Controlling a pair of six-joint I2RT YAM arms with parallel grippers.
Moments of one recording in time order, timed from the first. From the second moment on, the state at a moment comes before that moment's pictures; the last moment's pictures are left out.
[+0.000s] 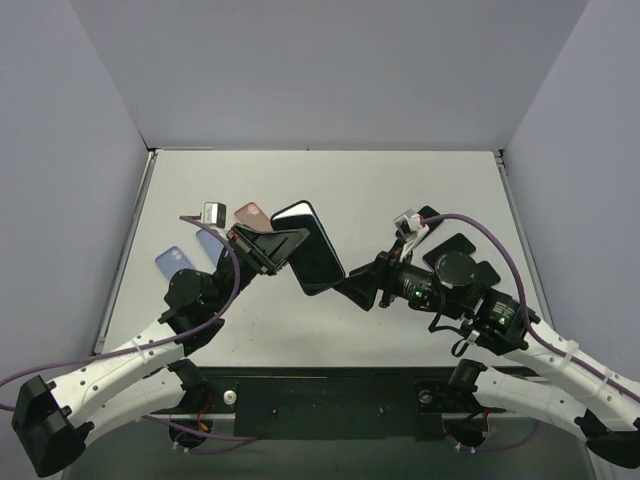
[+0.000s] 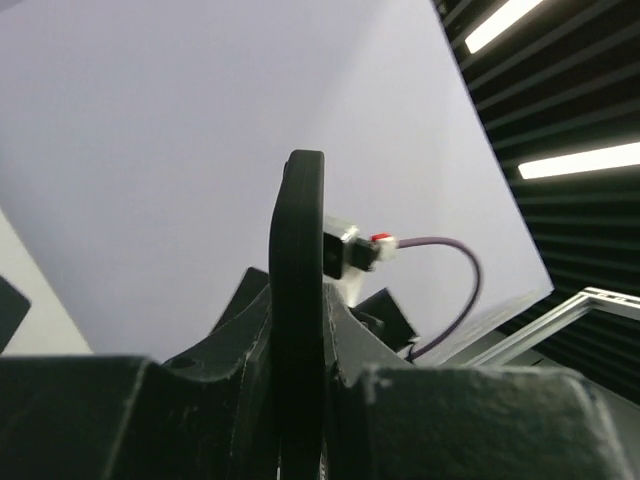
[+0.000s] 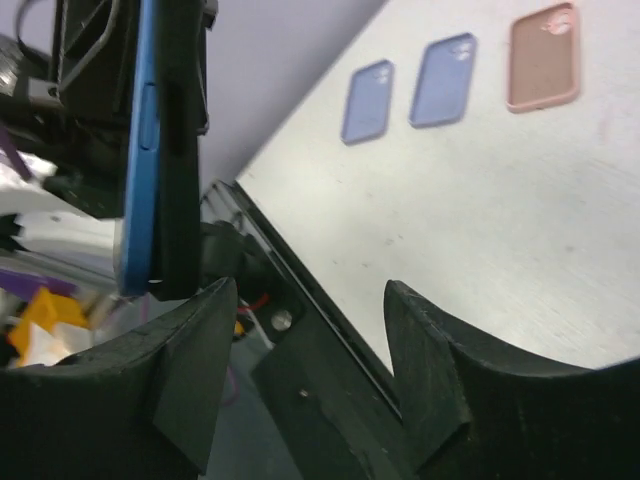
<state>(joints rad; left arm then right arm) -0.81 0.86 0.60 0.71 0.06 -1.34 0.96 0.81 0.93 -0.34 -0.06 0.53</state>
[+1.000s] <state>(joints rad) -0.92 0.86 0.55 0.92 -0.29 -1.32 0.95 0.67 0.91 -0.10 -0.10 0.87</state>
